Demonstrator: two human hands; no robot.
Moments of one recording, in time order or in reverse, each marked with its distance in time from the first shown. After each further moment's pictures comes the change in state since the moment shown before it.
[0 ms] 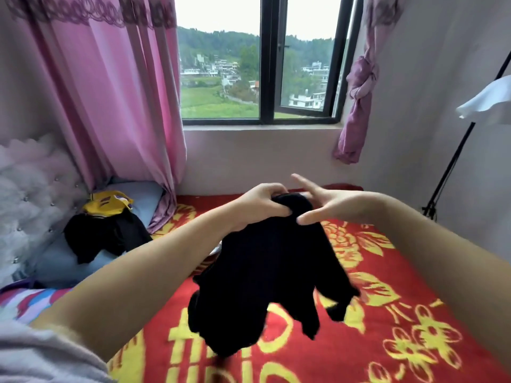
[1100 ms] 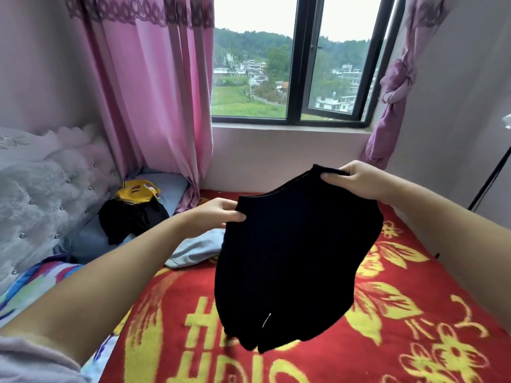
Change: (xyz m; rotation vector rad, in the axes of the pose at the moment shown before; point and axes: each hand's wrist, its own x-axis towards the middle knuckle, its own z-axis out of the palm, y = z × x) left_hand -0.076 -0.079 -0.081 -0.090 0.034 -0.220; right_hand 0.016 -0.033 -0.013 -0.371 0.482 -0.027
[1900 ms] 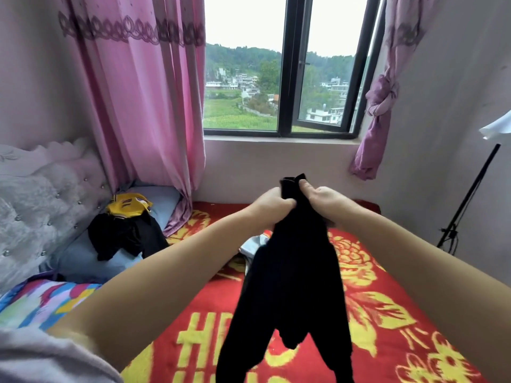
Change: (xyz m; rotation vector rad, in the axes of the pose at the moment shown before) left_hand 0.047 0.100 0.093 0.024 0.201 0.051; right_hand 0.002 -0.029 0.048 0.252 0.106 0.313
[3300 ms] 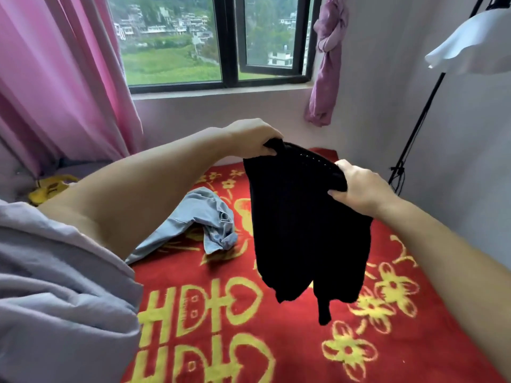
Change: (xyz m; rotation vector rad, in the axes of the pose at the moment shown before) left_hand 0.148 0.042 0.068 1.161 -0.253 0.633; right_hand 0.010 0.192 -0.128 -0.676 0.263 -0.157
